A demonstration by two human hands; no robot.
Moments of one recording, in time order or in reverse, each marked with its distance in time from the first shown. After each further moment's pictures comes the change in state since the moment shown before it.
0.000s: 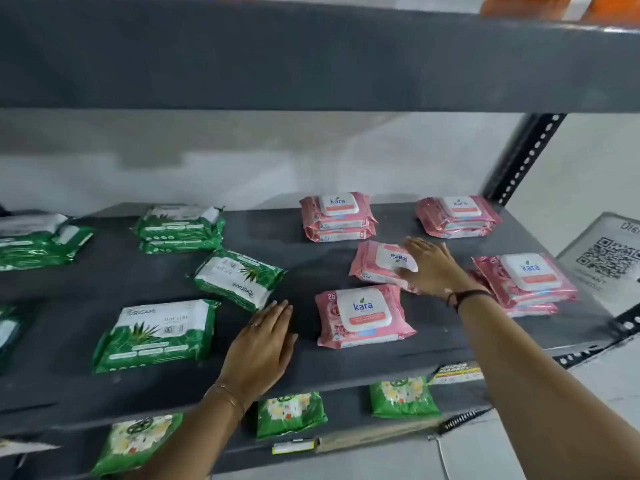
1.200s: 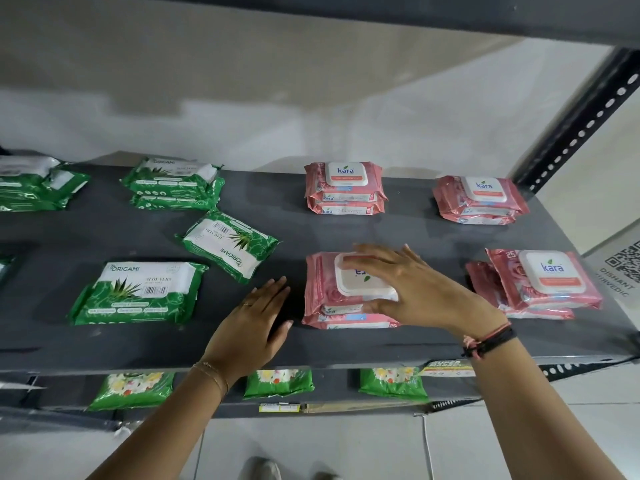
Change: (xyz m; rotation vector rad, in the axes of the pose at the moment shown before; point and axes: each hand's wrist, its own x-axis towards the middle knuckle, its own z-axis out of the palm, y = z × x) left_hand -0.003 0.008 0.019 -0.095 -0.074 -0.056; right_hand -0.054 -0.049 -0.022 0.057 -0.246 -0.468
